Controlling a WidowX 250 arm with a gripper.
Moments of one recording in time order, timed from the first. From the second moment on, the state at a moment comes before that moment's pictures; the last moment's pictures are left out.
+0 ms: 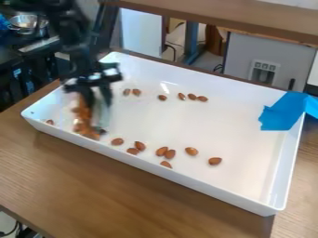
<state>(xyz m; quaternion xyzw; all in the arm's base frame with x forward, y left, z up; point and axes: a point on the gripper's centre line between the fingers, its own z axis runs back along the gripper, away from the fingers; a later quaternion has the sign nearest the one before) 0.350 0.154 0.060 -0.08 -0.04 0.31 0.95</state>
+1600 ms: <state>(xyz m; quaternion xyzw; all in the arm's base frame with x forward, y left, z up) 0.417 -0.106 0.120 -0.13 -0.05 0.17 0.98</state>
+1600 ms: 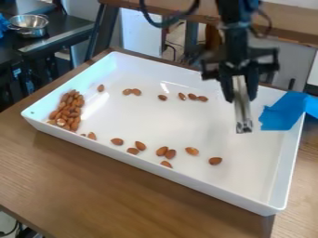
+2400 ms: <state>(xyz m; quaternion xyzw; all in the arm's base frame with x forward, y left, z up) 0.389 -0.115 0.063 -0.08 -0.02 0.11 0.99</state>
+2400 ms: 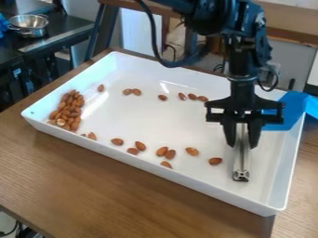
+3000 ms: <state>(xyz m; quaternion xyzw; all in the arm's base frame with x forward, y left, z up) 0.362 -0.034 0.071 -0.08 0.00 0.09 0.99</state>
